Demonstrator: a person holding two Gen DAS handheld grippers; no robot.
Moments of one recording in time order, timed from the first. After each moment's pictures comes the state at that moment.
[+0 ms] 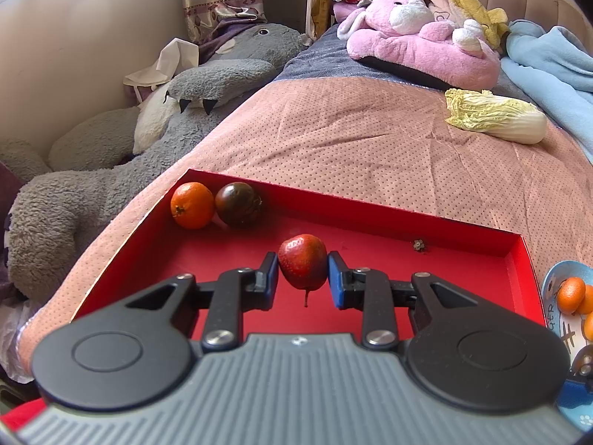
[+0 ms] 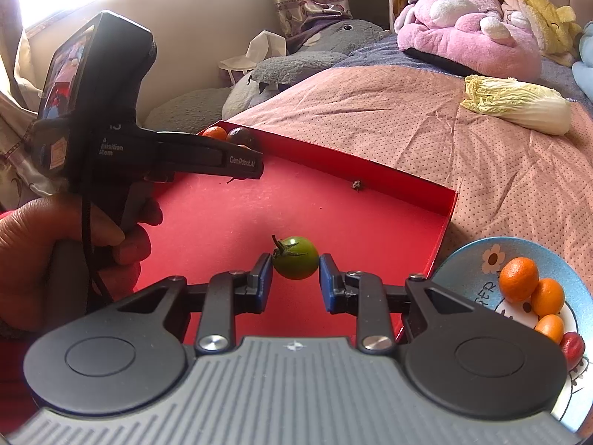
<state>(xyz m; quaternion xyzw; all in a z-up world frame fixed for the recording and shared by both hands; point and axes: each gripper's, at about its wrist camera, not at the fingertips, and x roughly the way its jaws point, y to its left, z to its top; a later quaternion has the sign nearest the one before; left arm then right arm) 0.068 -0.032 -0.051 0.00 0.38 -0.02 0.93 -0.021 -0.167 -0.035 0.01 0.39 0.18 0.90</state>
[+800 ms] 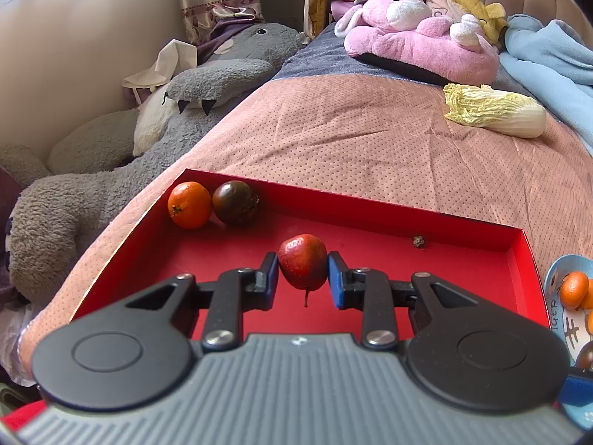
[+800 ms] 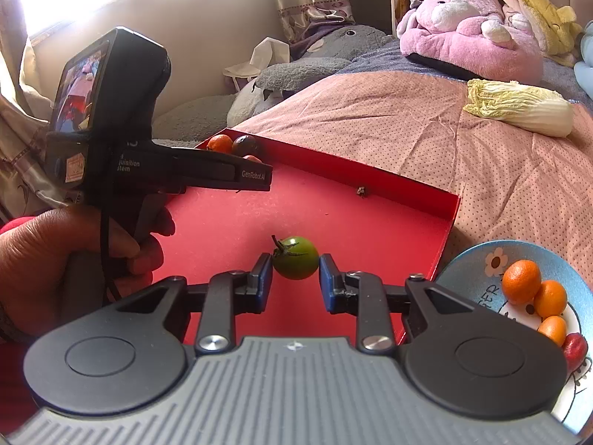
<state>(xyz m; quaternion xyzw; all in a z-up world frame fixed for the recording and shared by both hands) 0.068 -0.035 -0.053 0.01 0.38 -0.02 0.93 -0.023 -0.168 -0.030 0.02 0.38 0.18 0.90</state>
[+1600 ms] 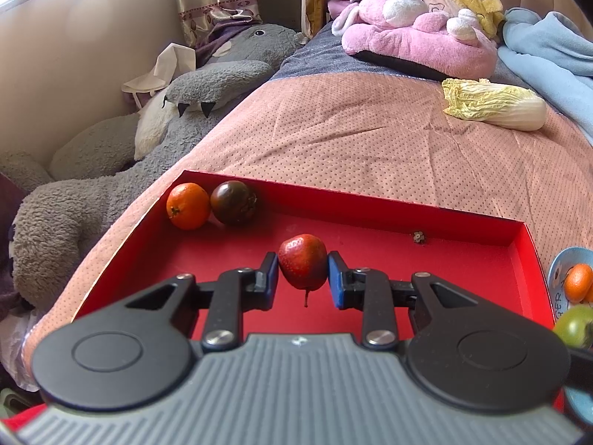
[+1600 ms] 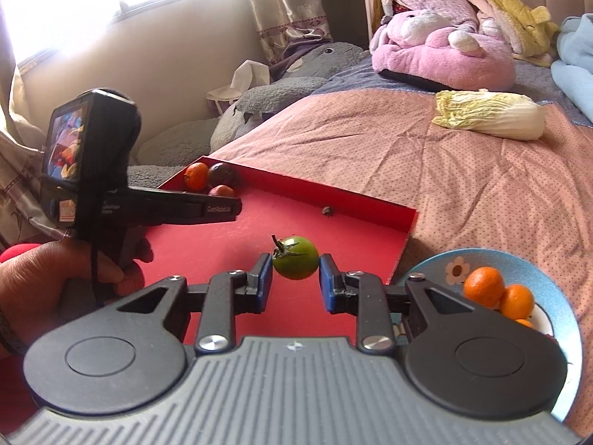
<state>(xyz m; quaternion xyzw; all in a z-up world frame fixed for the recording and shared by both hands) 0.067 -0.038 -0.055 0.03 0.38 -0.02 0.93 -0.029 -0.206 -0.016 0.05 0.36 0.15 0.92</state>
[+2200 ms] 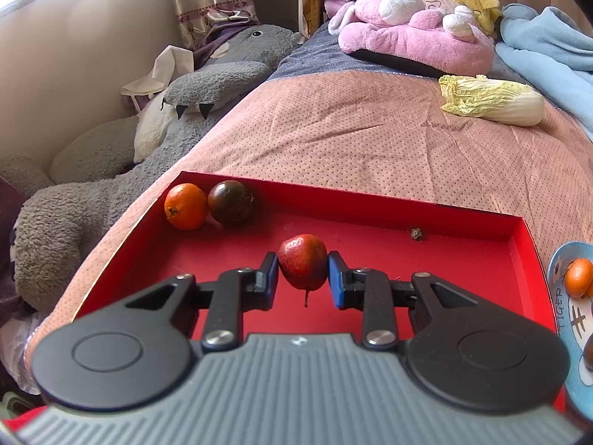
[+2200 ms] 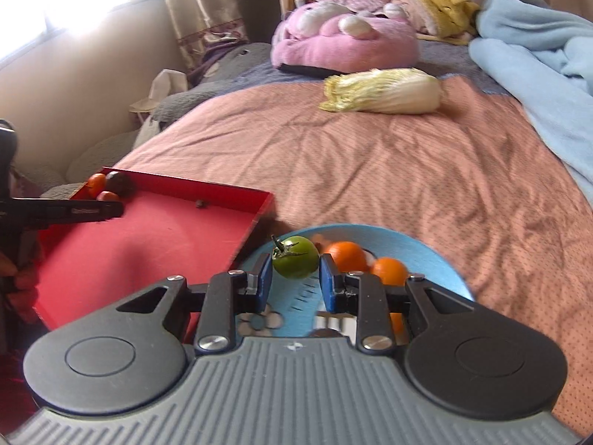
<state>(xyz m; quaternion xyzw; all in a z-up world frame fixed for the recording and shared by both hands) 0.066 -0.041 -0.056 0.03 0.37 -0.02 0.93 -0.034 -0.301 -0.038 0.06 0.37 0.04 0.93</state>
